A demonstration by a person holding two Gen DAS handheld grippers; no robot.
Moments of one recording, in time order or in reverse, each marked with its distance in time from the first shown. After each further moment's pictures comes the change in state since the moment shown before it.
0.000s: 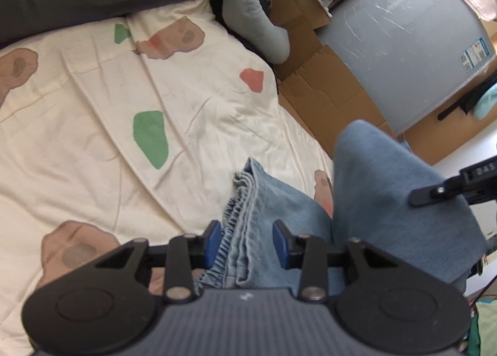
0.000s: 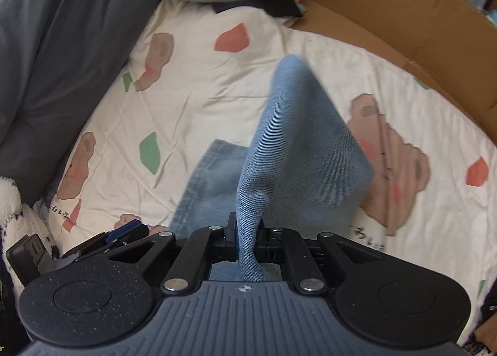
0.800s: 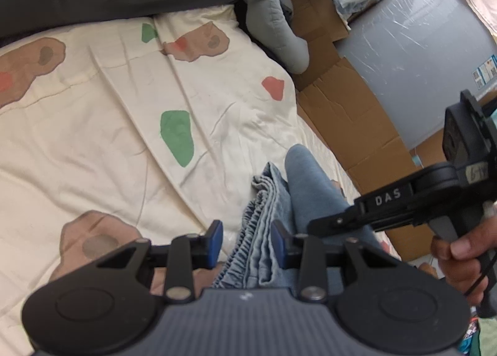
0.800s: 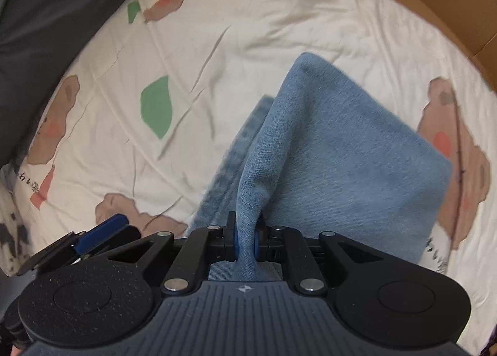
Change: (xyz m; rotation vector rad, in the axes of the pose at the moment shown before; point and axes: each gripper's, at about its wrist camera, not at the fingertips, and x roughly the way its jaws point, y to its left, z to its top) left arm -0.008 0.016 -0.009 -0.055 -0.038 0.039; right arm 0.126 0.077 -0.010 -0.094 0.138 -0.043
